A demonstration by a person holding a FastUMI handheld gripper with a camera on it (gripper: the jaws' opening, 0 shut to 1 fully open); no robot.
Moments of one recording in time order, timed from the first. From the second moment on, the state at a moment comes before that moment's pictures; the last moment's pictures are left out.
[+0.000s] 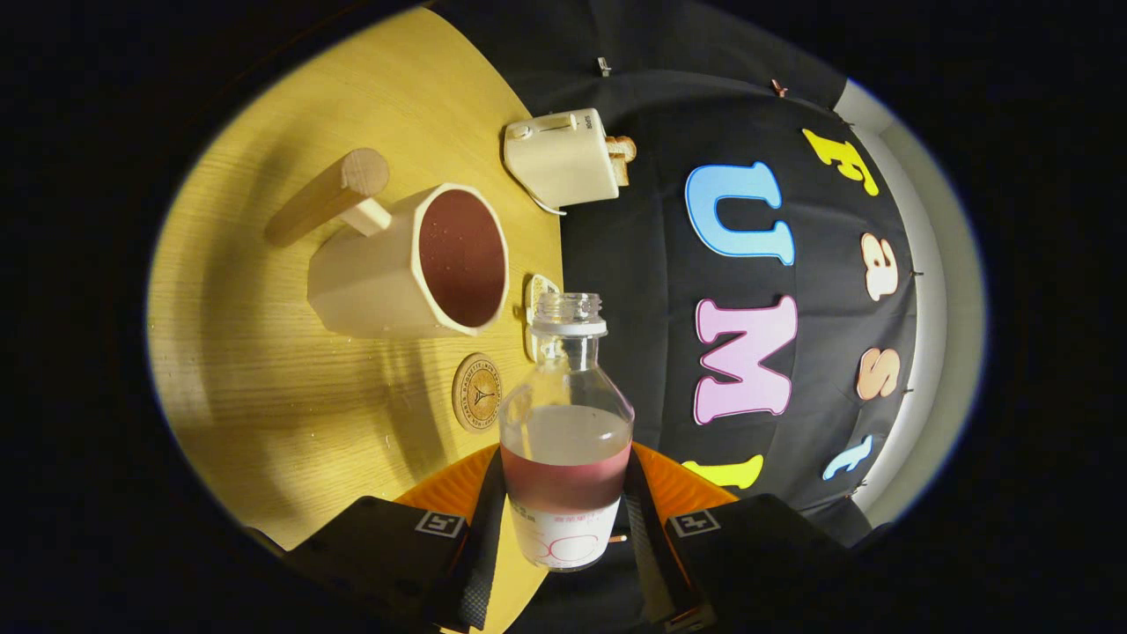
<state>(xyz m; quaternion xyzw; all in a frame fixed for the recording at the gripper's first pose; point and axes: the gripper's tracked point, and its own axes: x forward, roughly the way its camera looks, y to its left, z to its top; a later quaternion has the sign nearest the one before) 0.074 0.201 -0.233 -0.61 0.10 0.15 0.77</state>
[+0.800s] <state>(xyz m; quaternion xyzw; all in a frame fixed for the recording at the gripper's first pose) 0.084 0.202 -0.245 -0.67 0.09 0.17 0.72</state>
